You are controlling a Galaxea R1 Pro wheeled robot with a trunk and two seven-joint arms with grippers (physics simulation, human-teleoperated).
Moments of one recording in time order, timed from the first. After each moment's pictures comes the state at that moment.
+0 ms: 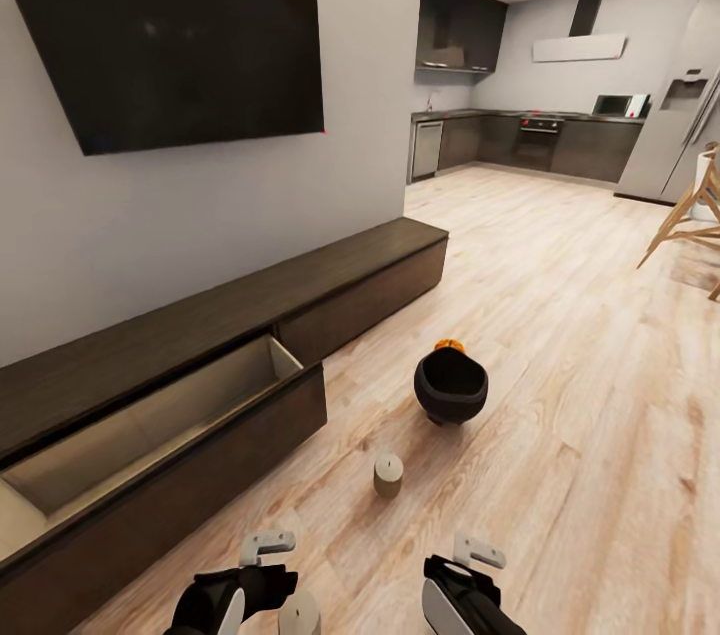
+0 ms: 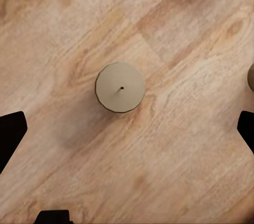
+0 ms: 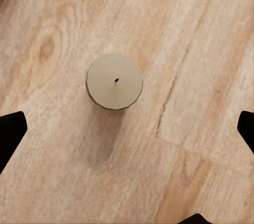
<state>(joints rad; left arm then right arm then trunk) -0.15 -0.11 -0.04 -1.15 0.10 0.73 0.08 -0.42 0.11 0.45 -0.55 -0.69 0.16 -0.72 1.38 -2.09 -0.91</state>
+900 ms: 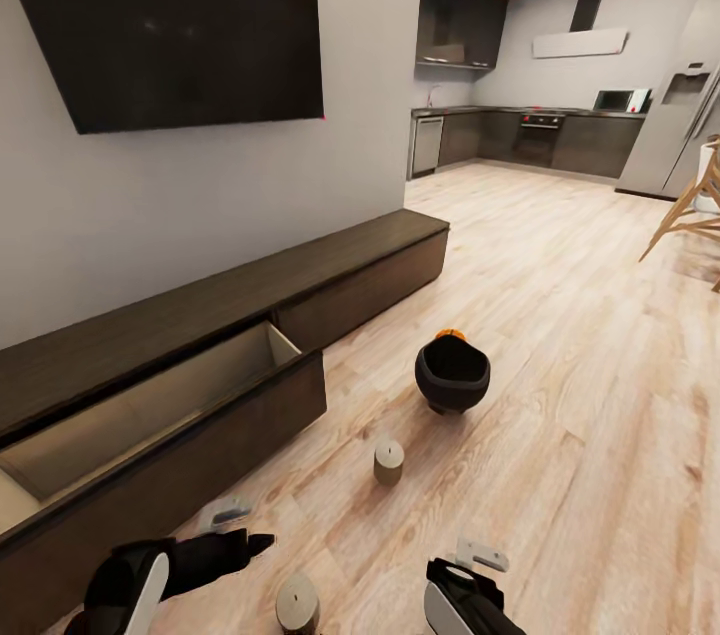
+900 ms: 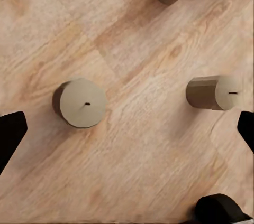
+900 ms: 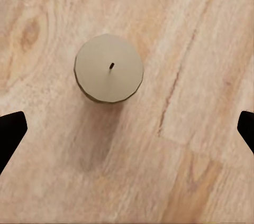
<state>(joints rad) -0.15 0.01 0.14 -1.35 0.16 0.94 -0.33 -0.42 0.11 0.45 -0.54 -0.68 0.14 -0.72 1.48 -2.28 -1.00</state>
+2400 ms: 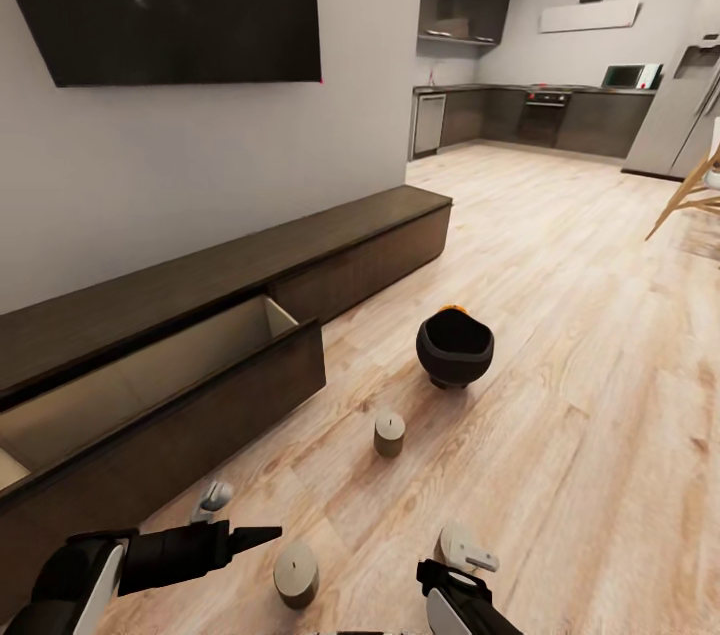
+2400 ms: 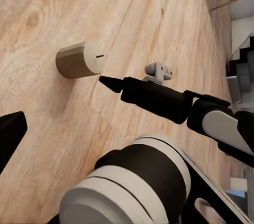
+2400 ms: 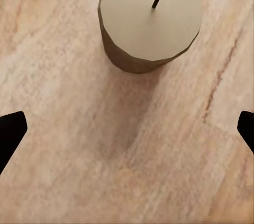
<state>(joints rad) -0.15 0.15 0.15 -1.40 0.17 1.04 -1.07 -0.42 0.11 0.45 -0.50 -0.68 0.13 -0.56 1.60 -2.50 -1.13</state>
